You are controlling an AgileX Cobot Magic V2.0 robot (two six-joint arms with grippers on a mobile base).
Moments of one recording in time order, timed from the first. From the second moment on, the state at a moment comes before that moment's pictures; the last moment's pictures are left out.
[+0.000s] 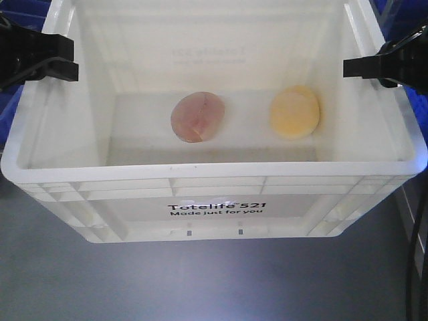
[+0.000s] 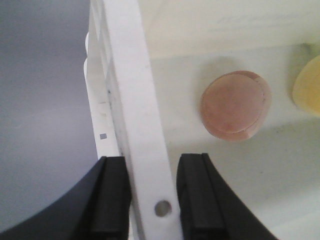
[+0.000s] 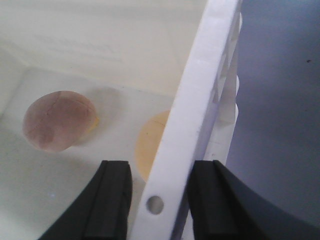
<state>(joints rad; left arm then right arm) -0.25 1.26 -1.31 -0.23 0.96 -0.12 0.04 1.20 -1.14 0.60 0.80 -0.55</state>
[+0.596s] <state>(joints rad) -0.25 1.26 -1.31 -0.23 0.98 -0.12 0.04 1.20 -1.14 0.60 0.81 -0.55</state>
